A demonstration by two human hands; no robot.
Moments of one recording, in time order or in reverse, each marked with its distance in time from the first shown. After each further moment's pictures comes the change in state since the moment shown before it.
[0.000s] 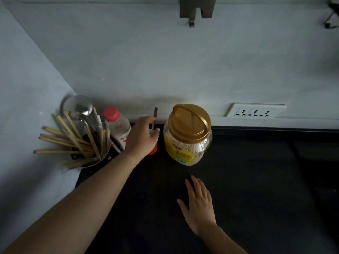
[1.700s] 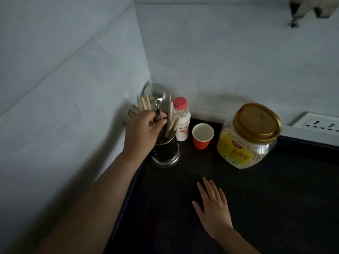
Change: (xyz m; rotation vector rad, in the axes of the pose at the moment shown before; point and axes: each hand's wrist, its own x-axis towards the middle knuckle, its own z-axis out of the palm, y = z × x) left_hand -0.083 -0.045 -0.145 -0.095 0.322 -0.034; right_hand -0.012 -0.075 0.031 -0.069 -0.022 -0.278
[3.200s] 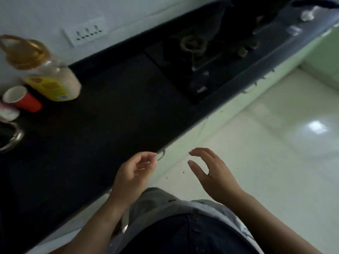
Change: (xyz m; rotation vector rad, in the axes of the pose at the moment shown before) left_hand -0.421 0.200 0.052 -0.477 -1.136 -0.109; right_hand -0.489 0.050 -0.011 0.633 0.497 0.702
